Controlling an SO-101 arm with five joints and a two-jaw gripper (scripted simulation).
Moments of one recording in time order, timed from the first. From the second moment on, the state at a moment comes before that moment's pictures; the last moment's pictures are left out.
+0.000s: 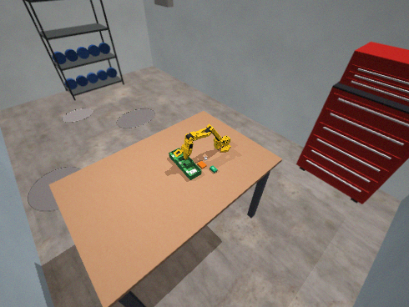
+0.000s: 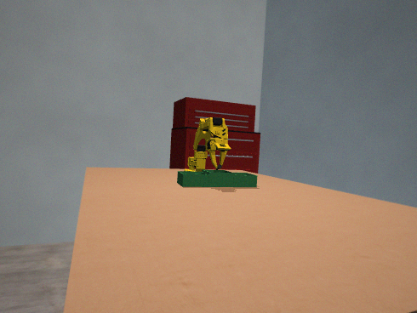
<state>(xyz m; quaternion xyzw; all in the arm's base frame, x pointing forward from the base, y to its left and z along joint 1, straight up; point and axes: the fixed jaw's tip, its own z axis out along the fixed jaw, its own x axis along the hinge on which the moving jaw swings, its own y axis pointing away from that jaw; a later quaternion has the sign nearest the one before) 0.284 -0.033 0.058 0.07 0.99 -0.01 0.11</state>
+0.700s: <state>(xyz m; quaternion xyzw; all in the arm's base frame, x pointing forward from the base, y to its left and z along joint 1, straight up) 0.282 -0.033 0.039 0.07 0.99 -0.01 0.11</state>
